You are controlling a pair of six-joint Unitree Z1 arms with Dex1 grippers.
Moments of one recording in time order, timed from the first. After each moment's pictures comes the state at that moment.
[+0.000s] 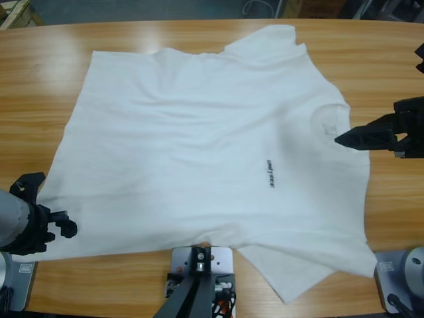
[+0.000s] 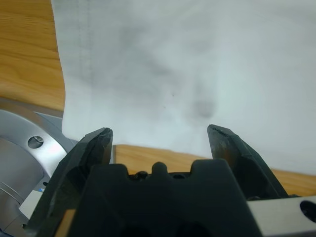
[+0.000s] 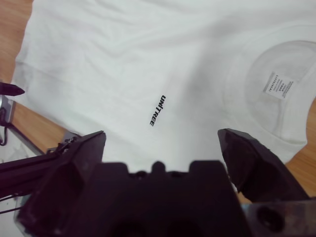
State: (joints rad) arm 0 -1.05 1.65 -0.79 0.89 0.01 -1.27; arm 1 0.45 1.19 -0.83 0.58 0.32 0.18
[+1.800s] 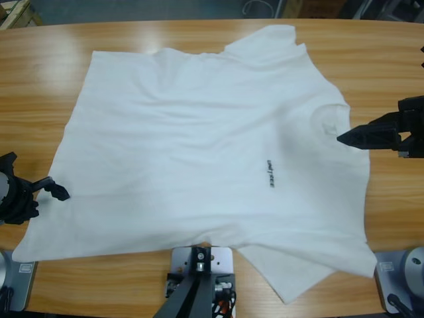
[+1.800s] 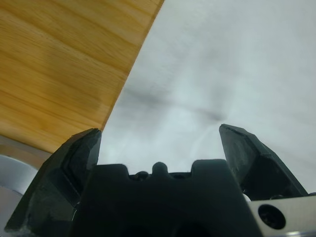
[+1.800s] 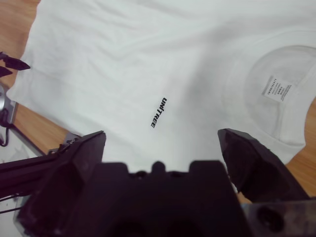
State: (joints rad) arm 0 -0.71 1.54 -0.64 0.70 0.07 -1.21; arm 1 0.45 1.17 -0.82 0.57 0.32 0.18
